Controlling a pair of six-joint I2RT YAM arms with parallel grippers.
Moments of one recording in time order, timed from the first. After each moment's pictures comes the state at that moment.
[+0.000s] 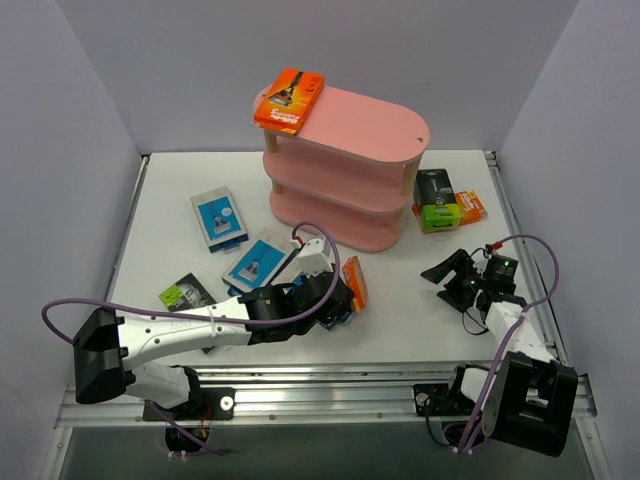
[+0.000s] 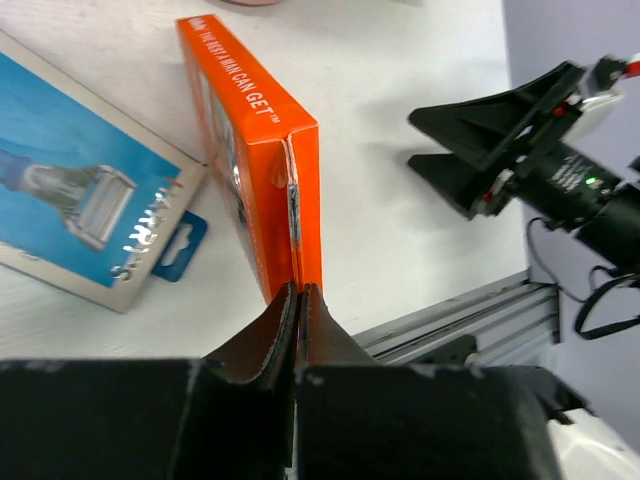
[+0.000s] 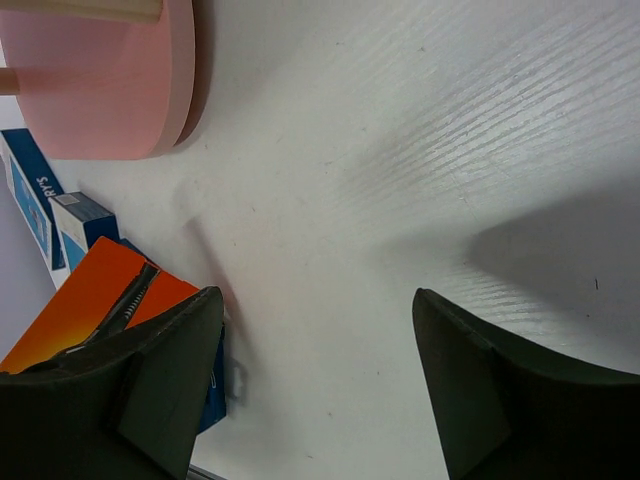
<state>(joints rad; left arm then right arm) -1.26 1.37 1.06 -0.29 -0.56 -1.13 -0.30 1.08 0.38 -0.15 -0.51 0.62</state>
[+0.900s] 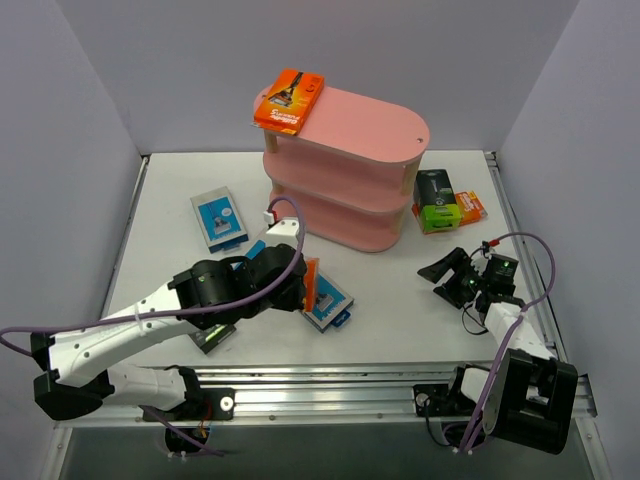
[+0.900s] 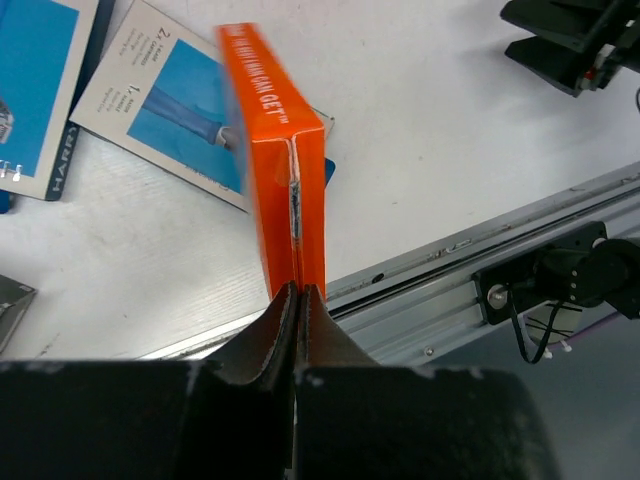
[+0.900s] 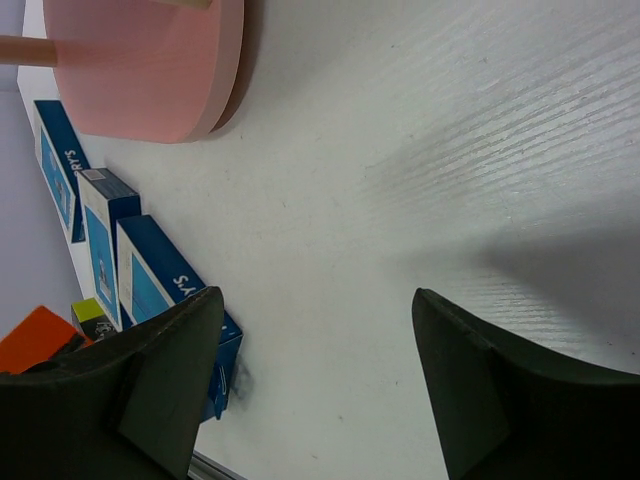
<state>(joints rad) -1.19 1.23 1.37 -0.96 -0.43 -0.83 -0.30 1.09 0.37 -0.06 -0.59 0.60</state>
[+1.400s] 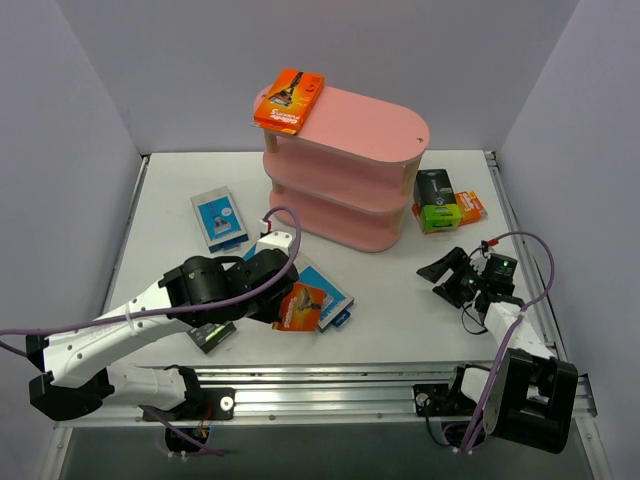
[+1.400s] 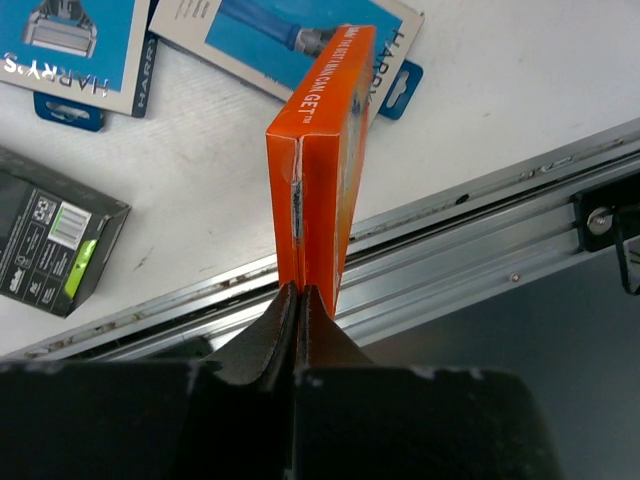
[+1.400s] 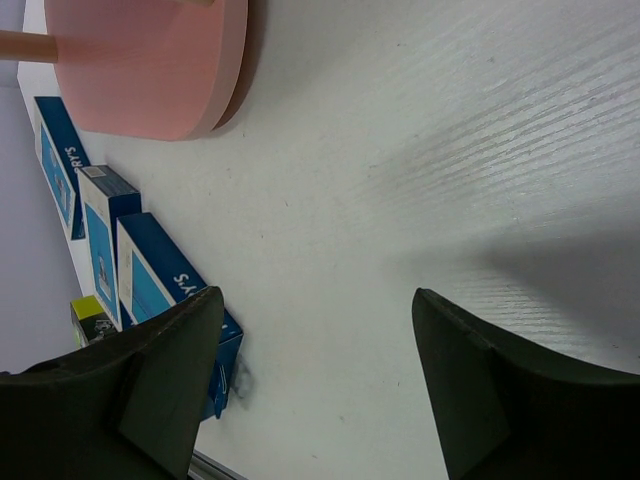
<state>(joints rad) -1.18 1.21 1.45 -1.24 -0.38 -0.78 -0.29 1.10 0.37 -0.05 -0.59 0.60</state>
